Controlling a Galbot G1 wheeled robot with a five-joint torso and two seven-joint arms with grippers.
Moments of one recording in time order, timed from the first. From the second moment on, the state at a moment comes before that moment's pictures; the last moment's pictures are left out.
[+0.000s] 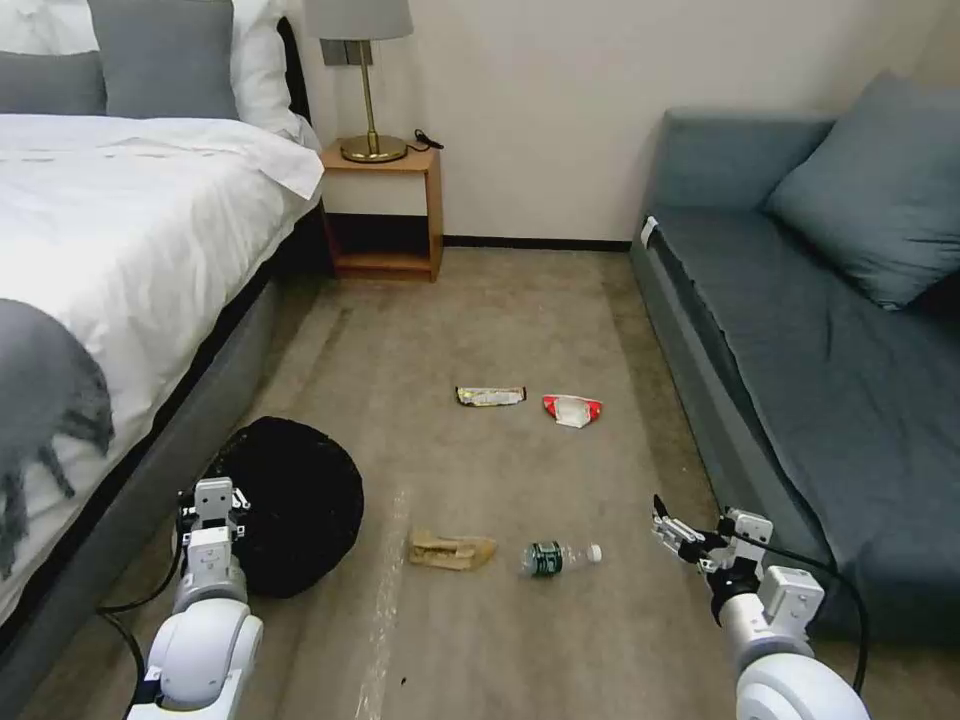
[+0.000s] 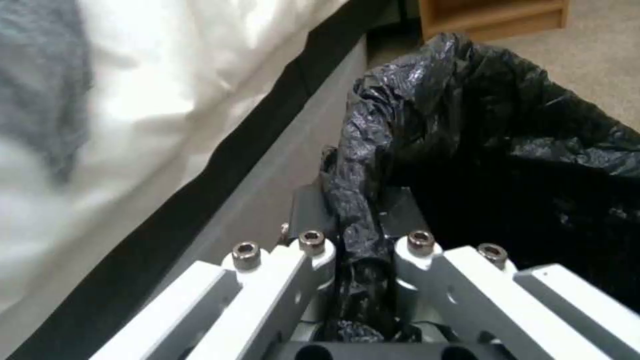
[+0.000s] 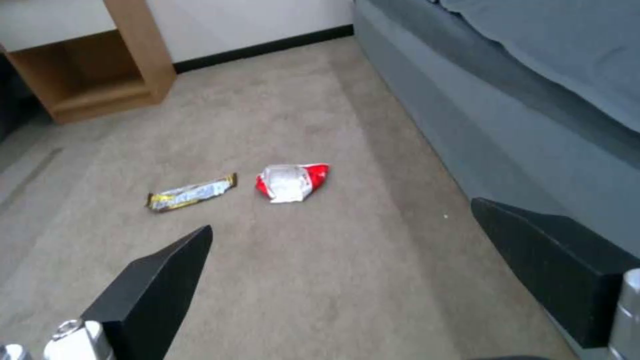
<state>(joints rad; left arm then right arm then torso) 1.43 -1.30 -0.65 -1.90 -0.03 0.23 -0.34 -1.66 1.13 0.49 2.19 0.54 -0.25 0.43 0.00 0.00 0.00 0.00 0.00</state>
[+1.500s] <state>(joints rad) 1.54 -1.34 -0.56 -2.08 0.16 0.19 -0.32 -1.02 0.80 -0.17 1.88 0.57 -0.48 0.00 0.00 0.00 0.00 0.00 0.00</state>
